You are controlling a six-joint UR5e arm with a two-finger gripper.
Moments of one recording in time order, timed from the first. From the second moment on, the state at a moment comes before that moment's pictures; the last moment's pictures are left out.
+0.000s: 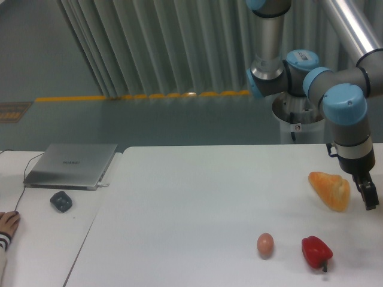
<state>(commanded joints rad) 2.44 -1.87 -1.56 -1.17 1.72 1.62</state>
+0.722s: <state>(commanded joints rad) 2.44 -1.87 -1.56 -1.14 1.61 1.52</state>
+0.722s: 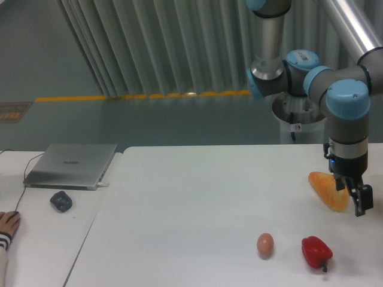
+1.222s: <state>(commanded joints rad) 2.47 -1.87 -1.56 -1.13 1.63 1.49</state>
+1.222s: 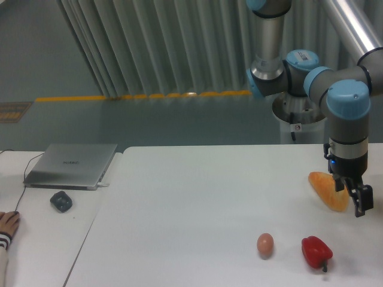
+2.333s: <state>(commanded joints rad) 2.66 -1.91 -1.49 -1.11 1.72 2.33</state>
